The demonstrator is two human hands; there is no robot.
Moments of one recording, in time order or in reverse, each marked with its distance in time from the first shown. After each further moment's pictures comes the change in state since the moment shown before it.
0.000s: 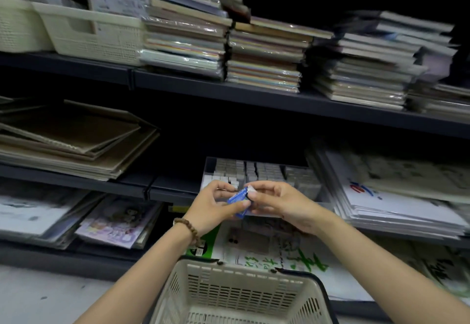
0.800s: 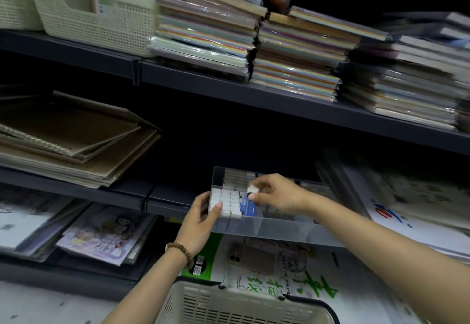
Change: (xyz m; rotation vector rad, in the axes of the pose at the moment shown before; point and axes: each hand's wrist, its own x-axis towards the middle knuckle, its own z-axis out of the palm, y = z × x) left_hand 0.054 -0.086 -0.035 0.005 0.194 0.044; right_hand 0.103 -0.003 -0.009 -0.826 0.070 0.060
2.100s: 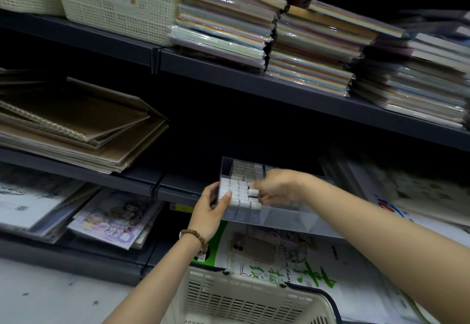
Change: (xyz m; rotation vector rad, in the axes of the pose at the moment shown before) left_hand -0.009 0.010 0.004 -0.034 0.041 -0.044; right_hand 0.011 -0.031 0.017 0.101 -0.039 0.439
